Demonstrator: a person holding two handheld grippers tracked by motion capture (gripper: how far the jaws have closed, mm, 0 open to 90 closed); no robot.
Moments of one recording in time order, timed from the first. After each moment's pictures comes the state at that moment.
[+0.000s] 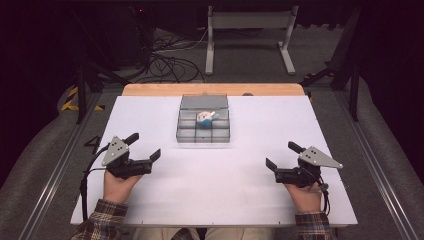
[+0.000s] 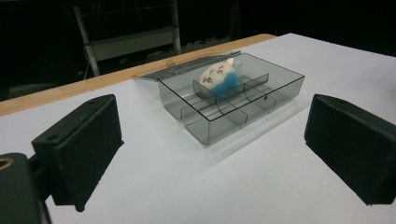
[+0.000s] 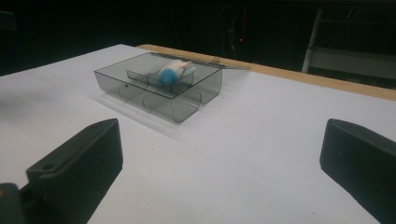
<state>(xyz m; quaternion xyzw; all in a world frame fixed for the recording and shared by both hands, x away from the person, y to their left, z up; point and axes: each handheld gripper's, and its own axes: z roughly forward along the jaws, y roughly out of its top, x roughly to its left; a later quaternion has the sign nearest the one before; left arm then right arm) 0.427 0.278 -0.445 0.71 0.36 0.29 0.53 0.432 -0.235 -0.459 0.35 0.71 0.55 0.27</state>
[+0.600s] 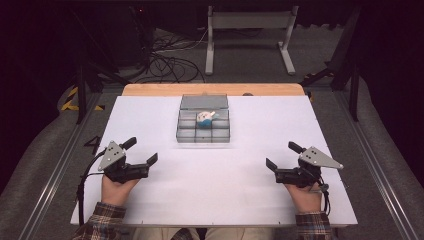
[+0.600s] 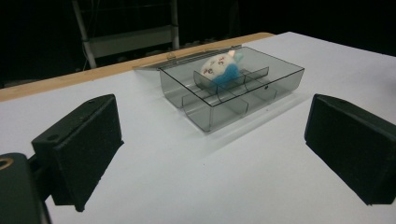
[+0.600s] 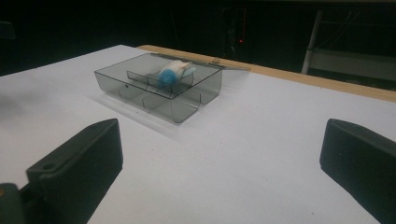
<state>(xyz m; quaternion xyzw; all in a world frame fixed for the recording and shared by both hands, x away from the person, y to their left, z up) 0.422 0.288 -0.458 0.70 0.37 0.28 0.54 0.431 -0.235 -0.459 0.35 0.70 0.55 0.27</state>
